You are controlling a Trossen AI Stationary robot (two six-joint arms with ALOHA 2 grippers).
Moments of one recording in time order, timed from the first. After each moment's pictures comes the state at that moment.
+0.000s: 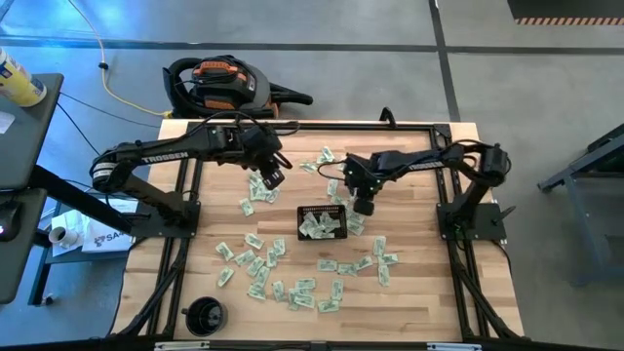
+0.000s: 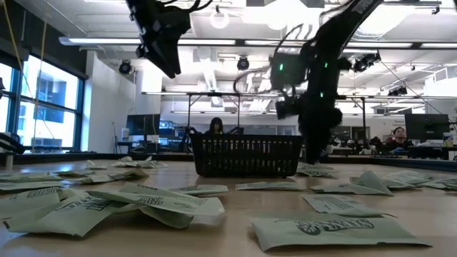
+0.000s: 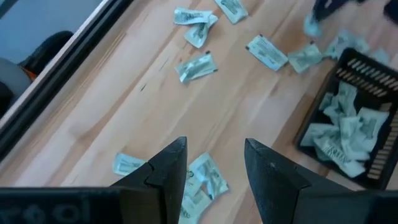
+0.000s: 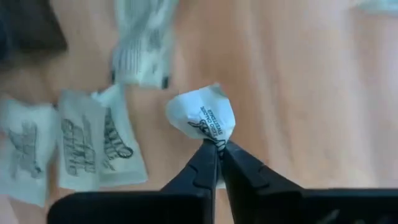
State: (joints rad) left arm 0.27 1.37 1.28 -0.91 -0.19 -0.26; right arm -0.30 1.69 0.97 -0.58 -0.03 0.02
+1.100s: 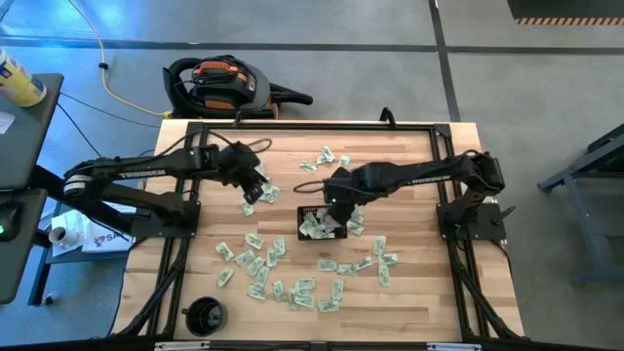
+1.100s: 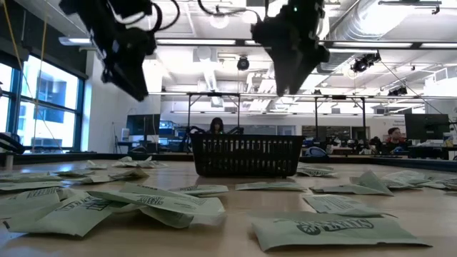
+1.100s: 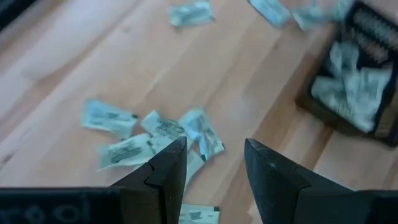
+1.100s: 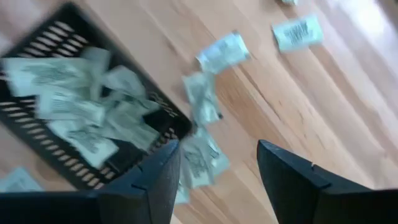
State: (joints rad) left arm 0.28 1.09 0.80 -0.65 -0.08 -0.31; right arm 0.01 1.78 1.51 -1.12 0.28 0.72
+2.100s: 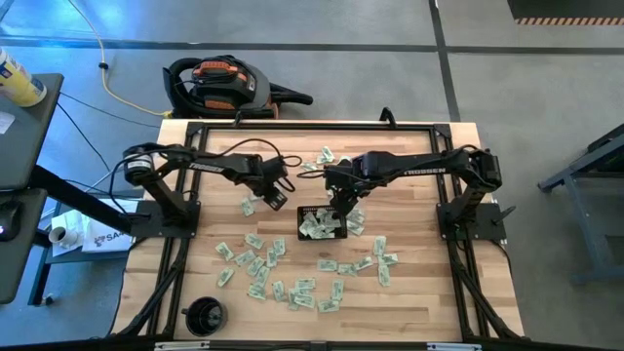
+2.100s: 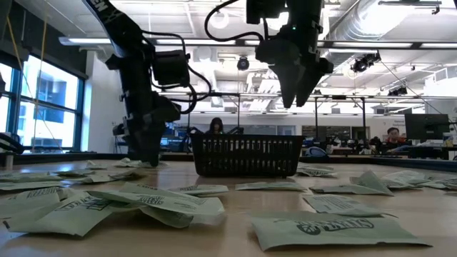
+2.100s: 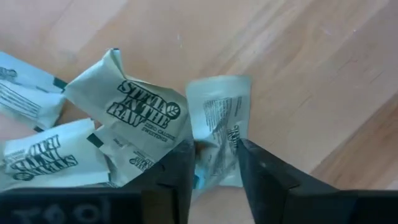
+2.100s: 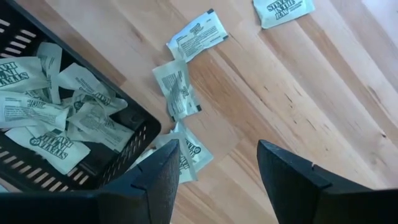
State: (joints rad) left arm 0.31 1.64 0.85 -0.50 -0.04 -0.49; right arm -0.07 1.78 1.48 -1.14 0.22 0.70
